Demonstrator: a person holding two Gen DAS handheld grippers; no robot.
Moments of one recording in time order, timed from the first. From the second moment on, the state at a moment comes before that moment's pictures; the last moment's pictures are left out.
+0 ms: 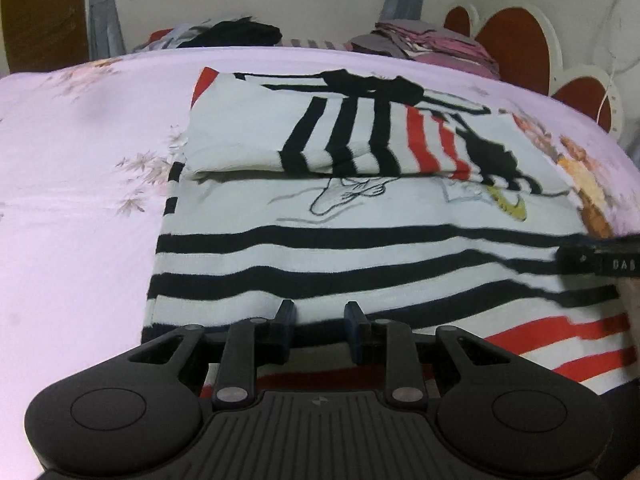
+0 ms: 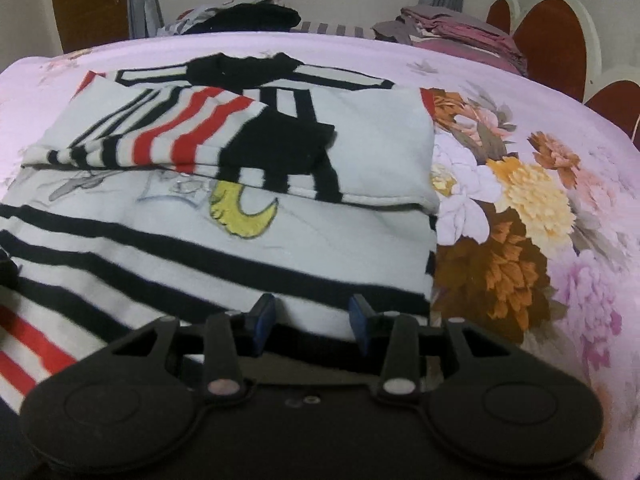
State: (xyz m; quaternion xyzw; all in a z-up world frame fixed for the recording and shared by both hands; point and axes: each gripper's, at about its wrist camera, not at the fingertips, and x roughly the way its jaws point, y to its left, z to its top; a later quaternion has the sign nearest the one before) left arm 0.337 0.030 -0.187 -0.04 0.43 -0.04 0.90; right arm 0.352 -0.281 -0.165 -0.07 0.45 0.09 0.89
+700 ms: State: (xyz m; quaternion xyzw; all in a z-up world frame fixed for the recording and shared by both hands) left arm 0.249 0.045 -0.195 -0.04 0.43 -0.11 0.90; right arm 0.252 -0.260 -0.172 -0.09 0.47 0.02 0.88
